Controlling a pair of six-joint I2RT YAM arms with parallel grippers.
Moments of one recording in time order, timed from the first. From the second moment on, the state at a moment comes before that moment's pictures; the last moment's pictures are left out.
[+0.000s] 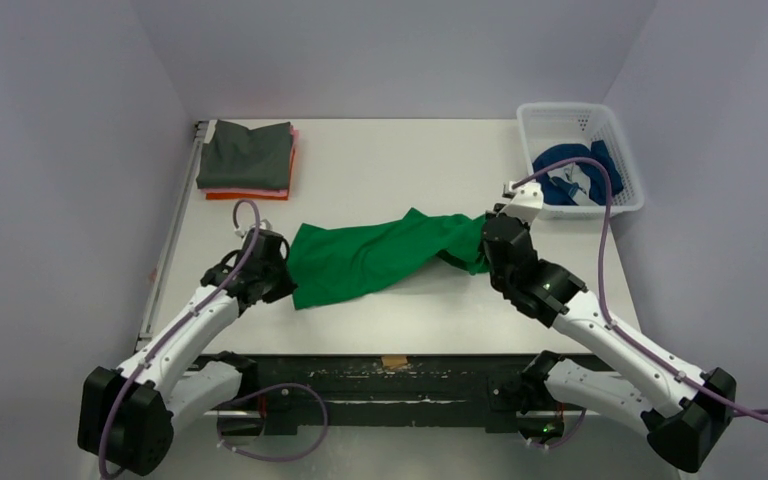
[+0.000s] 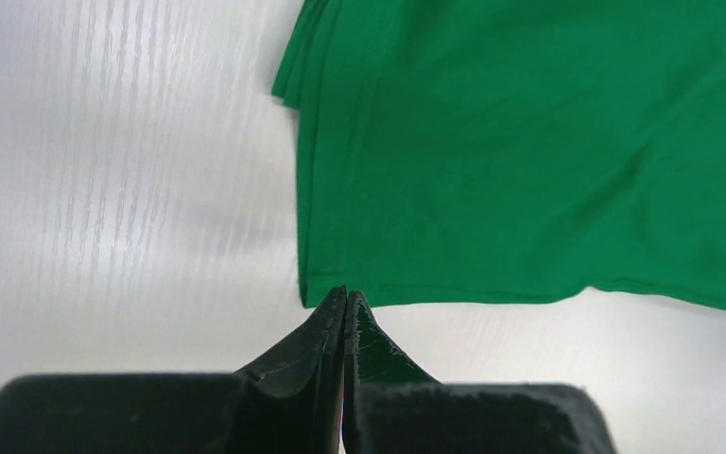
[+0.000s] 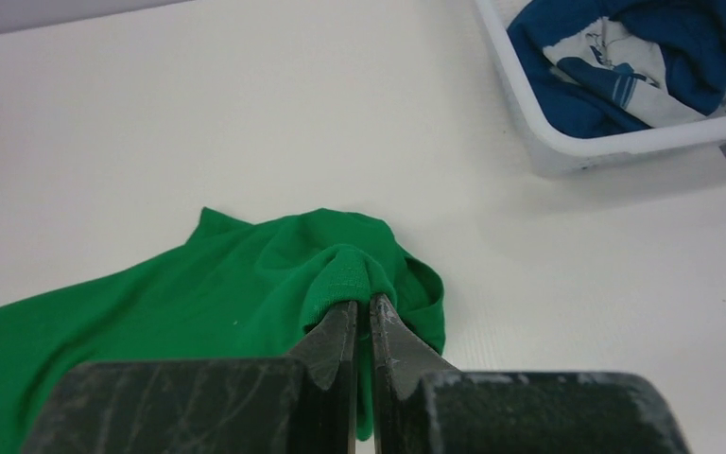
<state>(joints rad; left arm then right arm) -0.34 0.96 0.62 -0.62 -0.12 -0.73 0.72 0.92 0.82 -0.33 0.80 0.44</state>
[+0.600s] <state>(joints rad) -0.34 1.26 0.61 -0.53 -0.10 -0.75 0.70 0.95 0.77 -0.42 0.82 0.46</state>
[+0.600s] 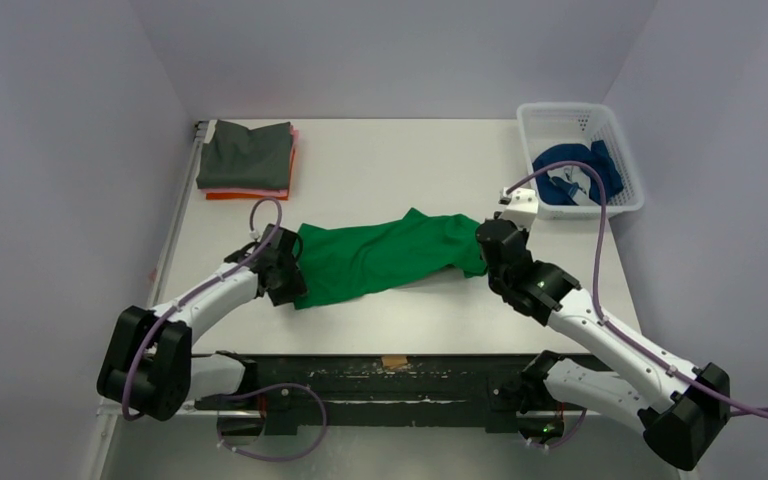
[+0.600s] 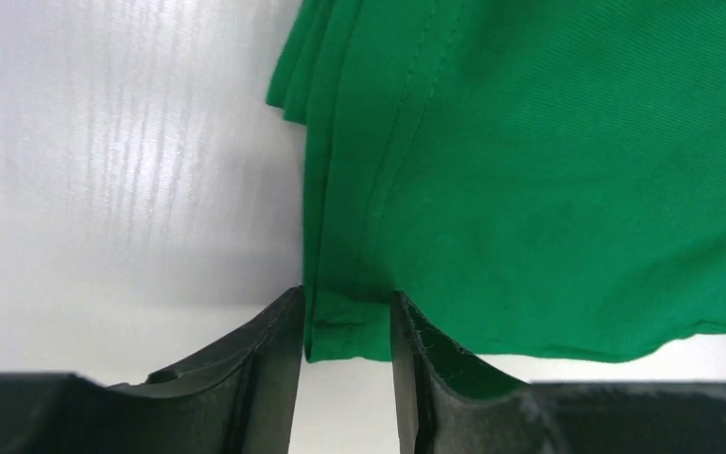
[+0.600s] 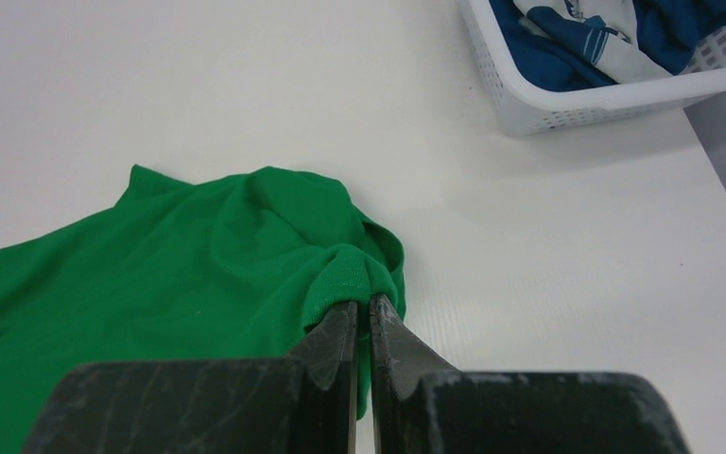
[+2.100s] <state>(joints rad) -0.53 0.58 1.73 -0.78 -0.10 -0.48 0.69 0.70 1.75 -0.50 0.35 0.14</state>
